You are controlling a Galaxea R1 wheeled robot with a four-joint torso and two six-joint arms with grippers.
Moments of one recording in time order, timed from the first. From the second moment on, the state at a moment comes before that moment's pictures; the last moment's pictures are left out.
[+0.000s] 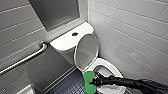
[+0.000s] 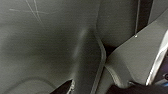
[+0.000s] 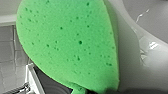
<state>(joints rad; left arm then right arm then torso) 1.47 2.86 -2.29 0.16 -0.12 -0.13 -0.50 2.83 -1.93 -0.07 -0.36 0.65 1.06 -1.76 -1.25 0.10</state>
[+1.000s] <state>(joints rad) 1.47 2.86 -2.28 0.16 -0.12 -0.13 -0.52 2.44 -1.63 -0.07 -0.37 0.71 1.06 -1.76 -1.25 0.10</state>
